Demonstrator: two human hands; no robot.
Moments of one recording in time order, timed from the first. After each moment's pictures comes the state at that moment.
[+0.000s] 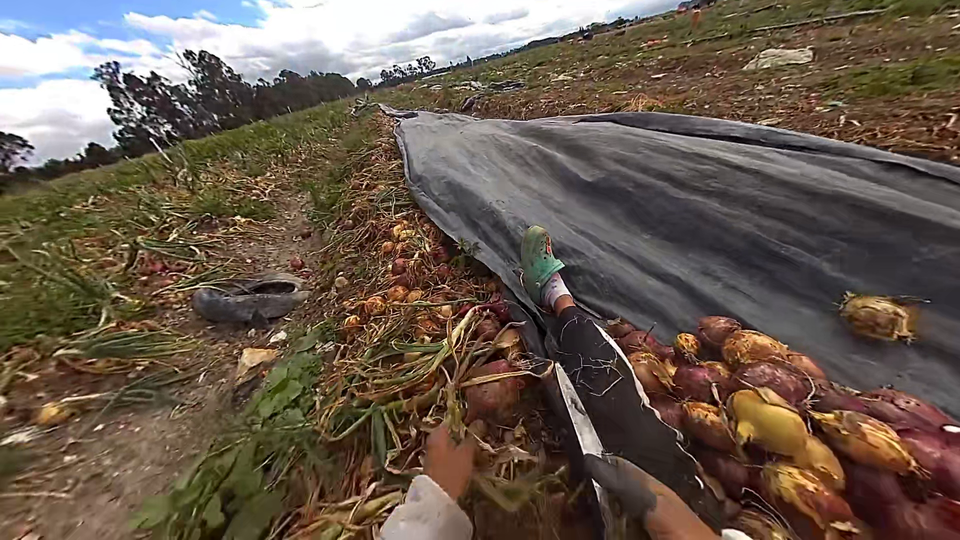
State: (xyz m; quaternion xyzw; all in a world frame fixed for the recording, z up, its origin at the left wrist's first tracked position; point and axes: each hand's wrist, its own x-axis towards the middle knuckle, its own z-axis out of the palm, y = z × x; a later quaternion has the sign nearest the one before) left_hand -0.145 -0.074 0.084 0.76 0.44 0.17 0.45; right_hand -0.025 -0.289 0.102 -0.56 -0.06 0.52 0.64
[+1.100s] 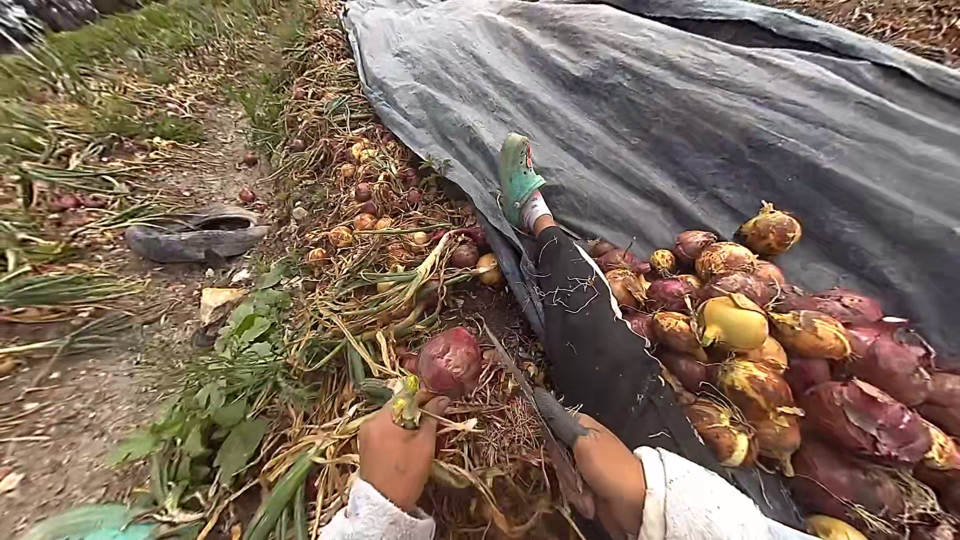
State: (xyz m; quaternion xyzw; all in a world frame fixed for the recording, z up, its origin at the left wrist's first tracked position) left_hand -0.201 -0.106 0.092 0.84 0.40 0.26 0.26; right_hand -0.052 -0.275 0.072 -0.59 -0.07 0.61 0.52
